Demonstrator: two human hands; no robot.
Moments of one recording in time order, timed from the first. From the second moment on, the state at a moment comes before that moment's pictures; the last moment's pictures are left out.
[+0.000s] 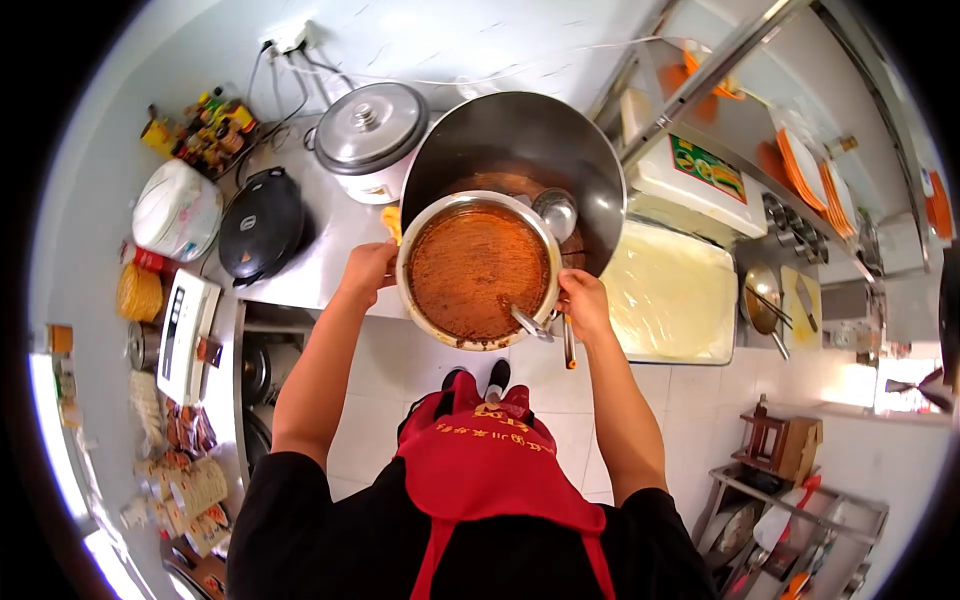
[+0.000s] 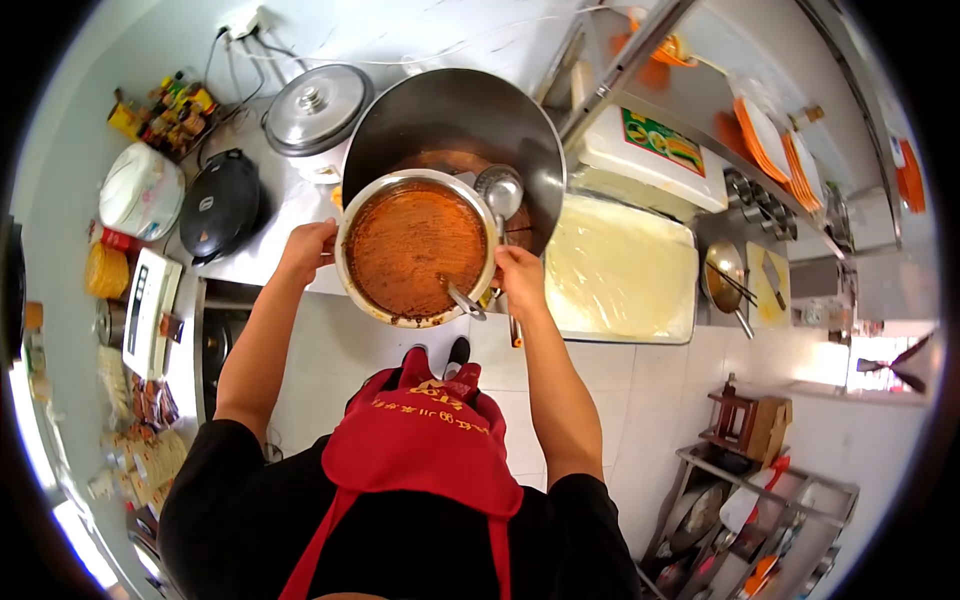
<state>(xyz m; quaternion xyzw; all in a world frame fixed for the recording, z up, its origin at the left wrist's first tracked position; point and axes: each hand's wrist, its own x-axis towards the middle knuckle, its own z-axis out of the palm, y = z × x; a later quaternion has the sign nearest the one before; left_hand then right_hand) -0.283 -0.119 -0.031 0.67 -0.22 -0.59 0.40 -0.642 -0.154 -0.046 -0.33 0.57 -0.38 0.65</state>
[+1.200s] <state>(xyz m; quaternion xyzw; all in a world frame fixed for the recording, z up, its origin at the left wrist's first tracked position) -0.929 -0.131 0.099 0.47 -0.39 -0.72 0.33 -1.281 -0.010 0.129 -0.27 0.66 -0.56 0.42</state>
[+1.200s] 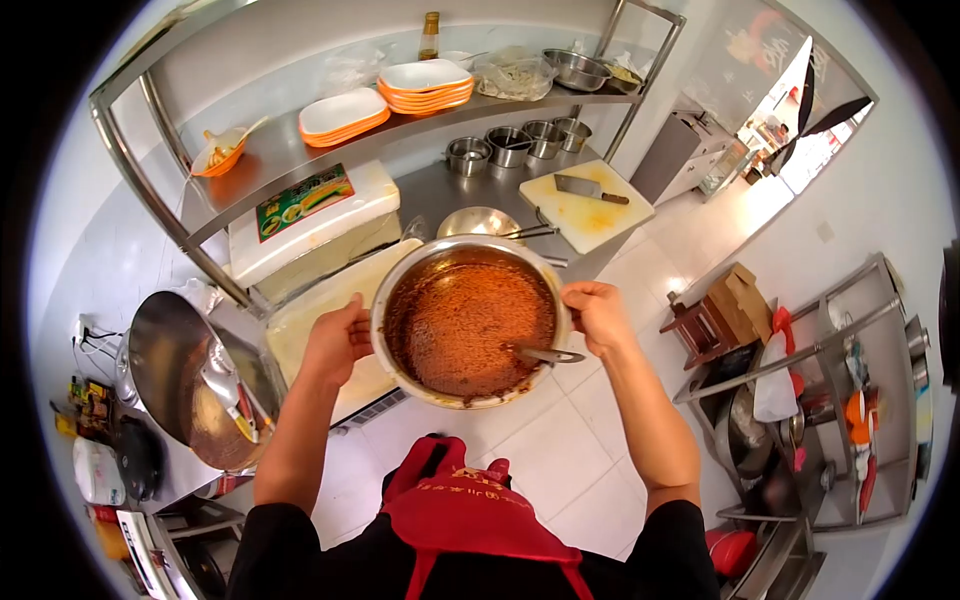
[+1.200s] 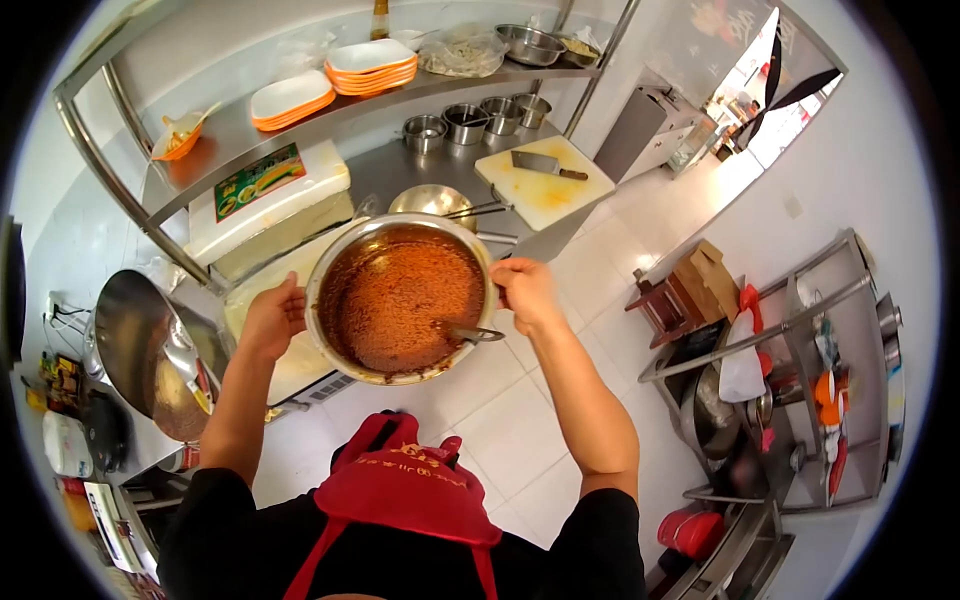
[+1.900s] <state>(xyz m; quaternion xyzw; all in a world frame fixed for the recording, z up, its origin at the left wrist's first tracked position) -1.289 -0.403 0.068 0.40 -0.32 -0.75 0.42 -1.638 -0.307 0.087 -0.26 0.65 -0.56 0.44</state>
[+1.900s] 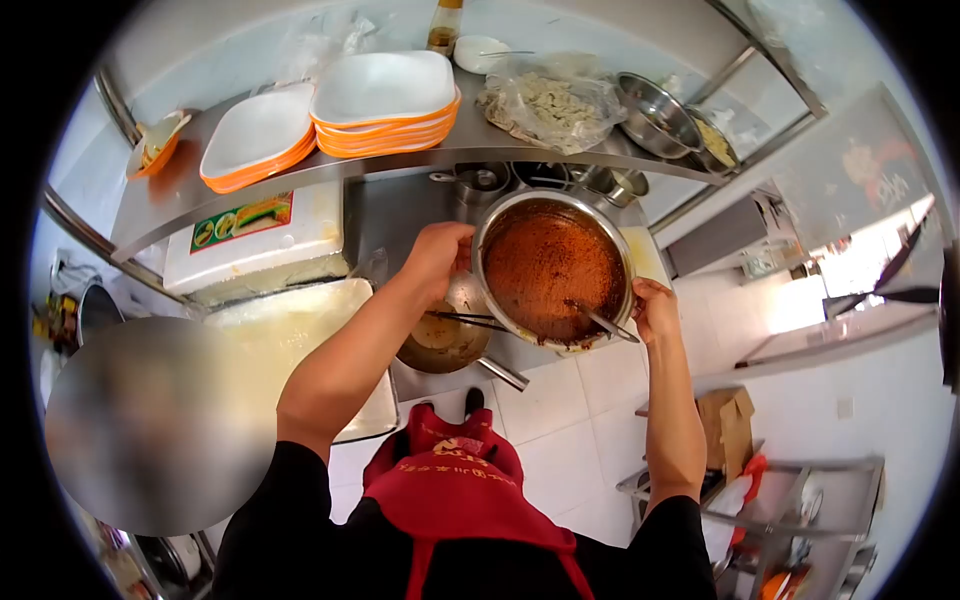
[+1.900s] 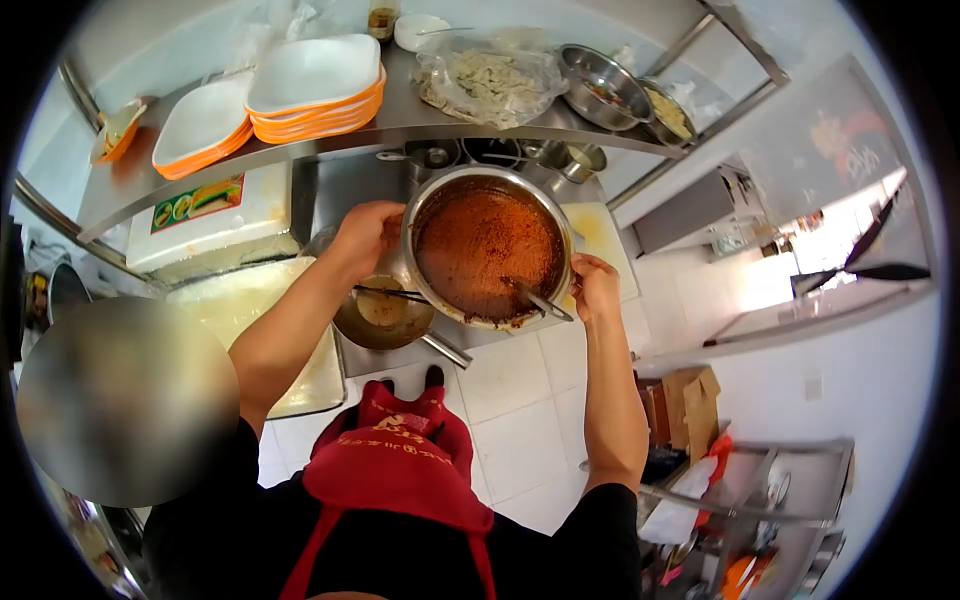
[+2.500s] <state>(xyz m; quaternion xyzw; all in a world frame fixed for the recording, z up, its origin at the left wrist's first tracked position) -1.353 -0.515 -0.050 0.61 -0.23 -0.64 0.41 -1.711 -0.484 -0.075 -0.26 0.63 -0.47 0.56</state>
